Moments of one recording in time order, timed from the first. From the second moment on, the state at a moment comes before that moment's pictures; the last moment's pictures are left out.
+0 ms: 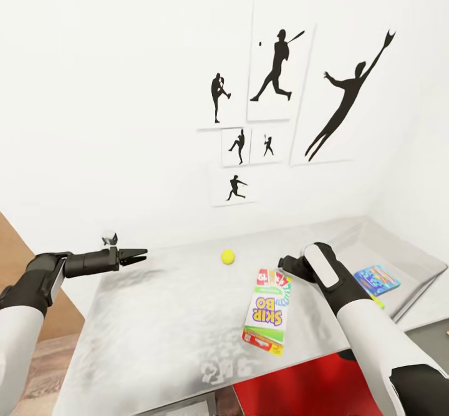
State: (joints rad) left arm -0.87 0.32 0.27 -0.69 -0.12 0.83 -1.56; right arm -0.87 -0.06 0.15 -0.80 -0.90 0.82 -0.63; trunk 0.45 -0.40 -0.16
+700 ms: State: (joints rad) left arm -0.87 0.30 0.27 -0.70 -0.12 0.83 -1.56; right arm -0.87 -0.06 0.15 -0.80 -0.90 0.81 -0.60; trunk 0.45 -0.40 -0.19
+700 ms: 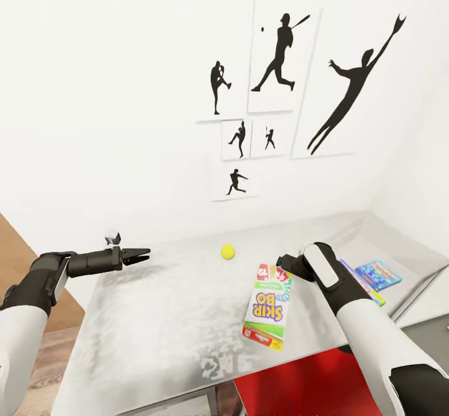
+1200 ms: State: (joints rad) left arm -0.87 0.30 0.27 -0.70 -0.12 0.83 -1.56; right arm -0.87 -0.07 0.15 -0.80 -0.90 0.81 -0.60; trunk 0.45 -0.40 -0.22
